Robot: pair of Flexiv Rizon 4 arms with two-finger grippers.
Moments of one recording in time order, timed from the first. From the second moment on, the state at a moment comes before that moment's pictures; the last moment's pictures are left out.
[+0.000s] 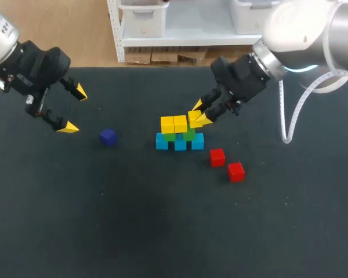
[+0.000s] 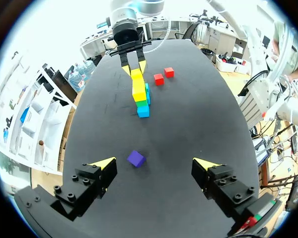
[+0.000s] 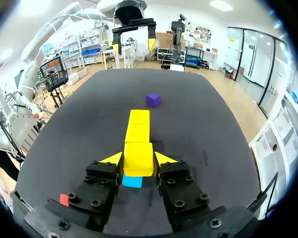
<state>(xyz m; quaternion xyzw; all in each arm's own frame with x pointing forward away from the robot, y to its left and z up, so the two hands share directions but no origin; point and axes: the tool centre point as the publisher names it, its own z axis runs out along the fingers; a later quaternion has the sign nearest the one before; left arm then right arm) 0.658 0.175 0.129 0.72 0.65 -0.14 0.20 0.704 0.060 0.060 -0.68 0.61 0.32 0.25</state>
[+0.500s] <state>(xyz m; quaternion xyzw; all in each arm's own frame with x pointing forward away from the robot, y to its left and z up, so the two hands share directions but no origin) 0.658 0.175 0.129 0.72 0.65 -0.14 0.20 0.700 0.063 0.059 -0.67 0.62 0.32 0.25</state>
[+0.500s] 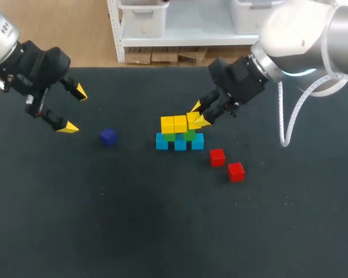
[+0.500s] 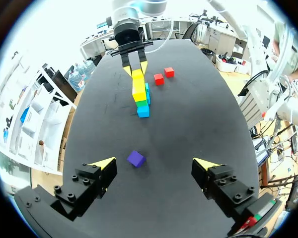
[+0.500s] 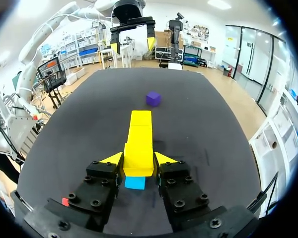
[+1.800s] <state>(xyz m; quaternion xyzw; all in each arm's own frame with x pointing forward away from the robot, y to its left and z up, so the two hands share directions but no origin) 0.658 0.175 0.129 0.72 0.65 -0.14 0.20 0.699 0.065 0.056 -0.67 0.62 0.31 0.25</state>
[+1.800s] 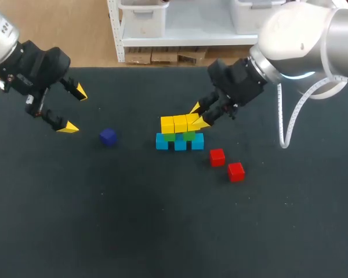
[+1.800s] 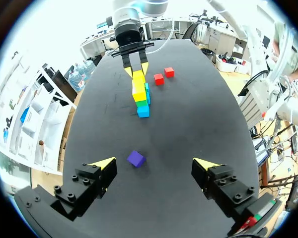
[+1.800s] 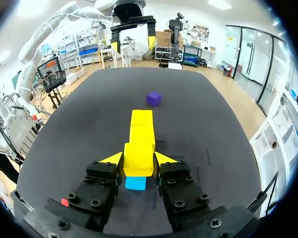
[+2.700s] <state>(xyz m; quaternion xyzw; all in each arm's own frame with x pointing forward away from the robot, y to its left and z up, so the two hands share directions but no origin) 0.658 0.175 0.129 0.72 0.65 -0.14 0.20 0.696 0.065 0.054 -0.67 0.62 0.32 0.25</state>
